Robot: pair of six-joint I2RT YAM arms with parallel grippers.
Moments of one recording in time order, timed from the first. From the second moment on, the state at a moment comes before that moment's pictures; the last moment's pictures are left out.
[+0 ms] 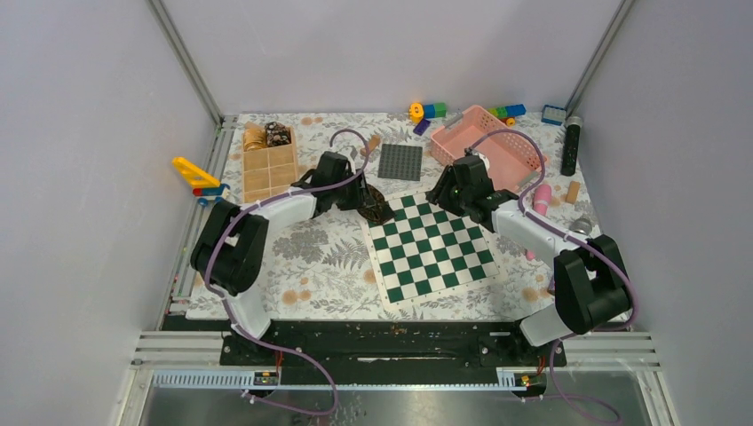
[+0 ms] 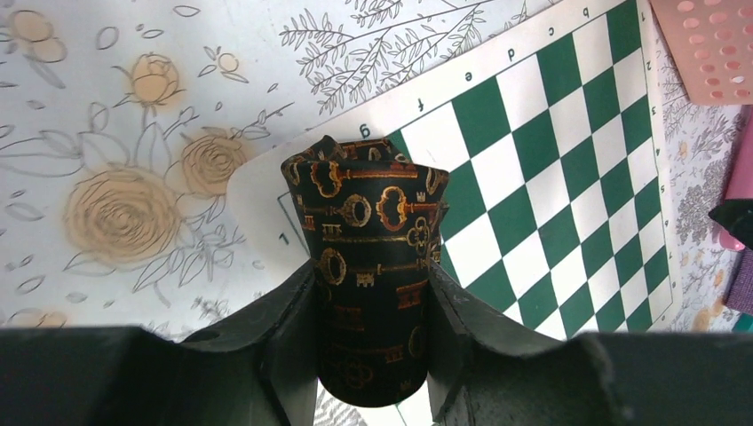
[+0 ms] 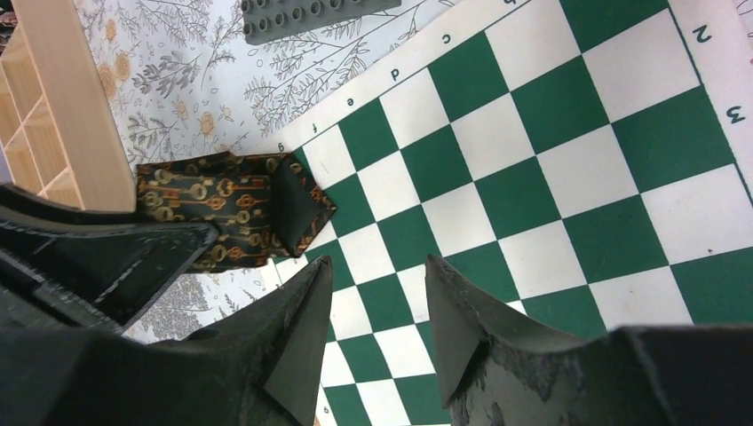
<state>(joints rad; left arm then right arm) -0.45 1.78 1.07 -0.04 0.22 -0.54 0.43 1.50 0.94 -0.17 0.04 0.78</state>
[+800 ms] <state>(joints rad) -0.35 1.18 1.39 -0.61 -0.13 -0.41 0.67 2.02 1.55 -0.18 -0.17 0.79</state>
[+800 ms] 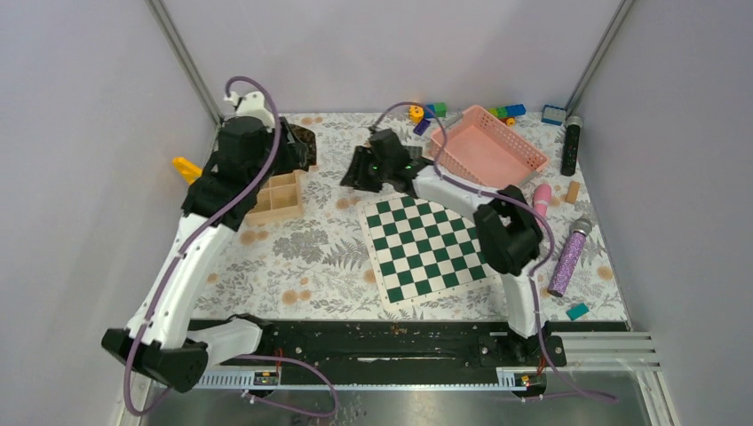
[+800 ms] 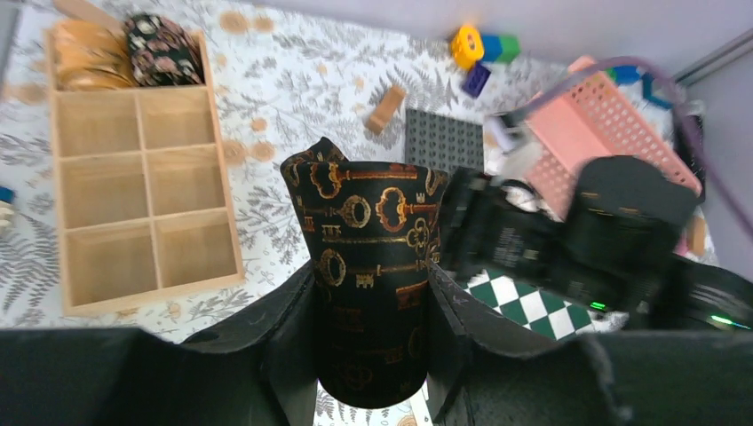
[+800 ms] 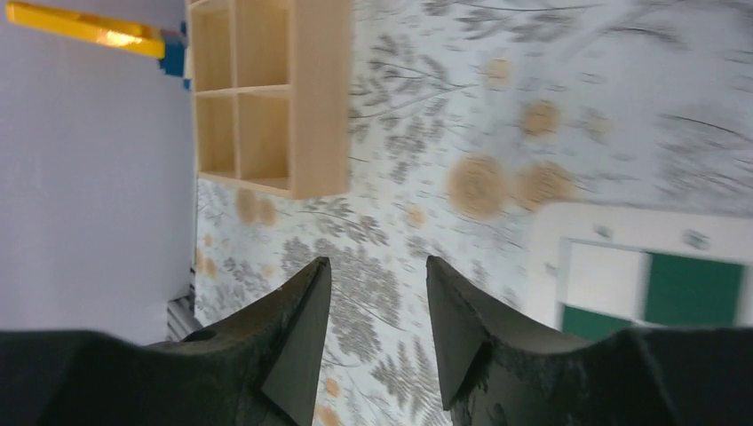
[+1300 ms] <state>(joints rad) -0.34 1.05 1.43 -0.72 -0.21 -0.39 0.85 2.64 2.51 -0.51 -0.21 0.81</state>
